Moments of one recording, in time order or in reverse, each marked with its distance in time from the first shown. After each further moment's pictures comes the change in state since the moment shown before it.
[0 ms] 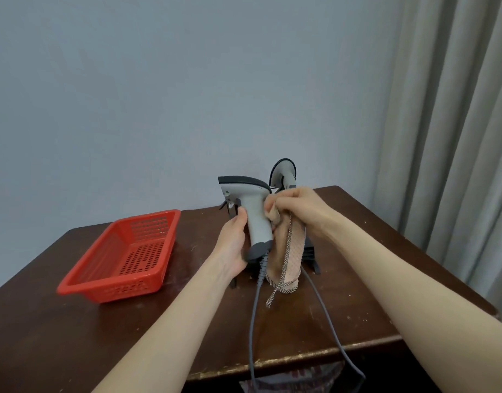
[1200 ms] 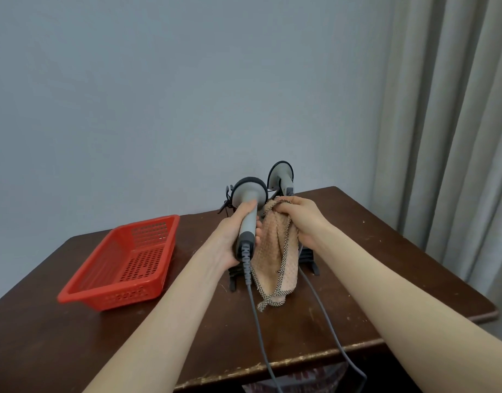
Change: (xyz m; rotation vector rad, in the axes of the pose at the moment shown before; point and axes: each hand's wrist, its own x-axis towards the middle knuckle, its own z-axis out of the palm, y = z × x) left_hand -0.015 0.029 0.010 0.020 -0.091 -0.187; right_hand 0.014 0.025 0.008 0.307 0.331 0.143
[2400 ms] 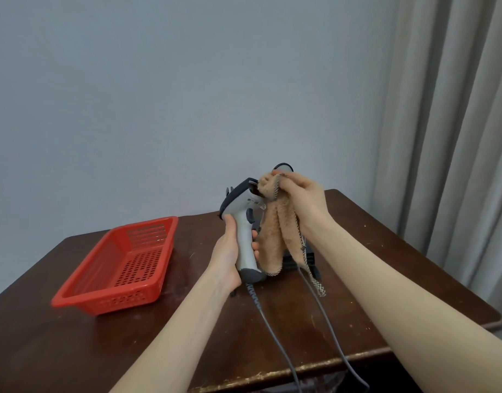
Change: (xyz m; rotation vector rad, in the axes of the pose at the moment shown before) left_hand 0.017 -0.029 -0.017 -0.104 0.136 0.112; right_hand -0.003 -0.027 0.011 0.121 0.000 -0.281
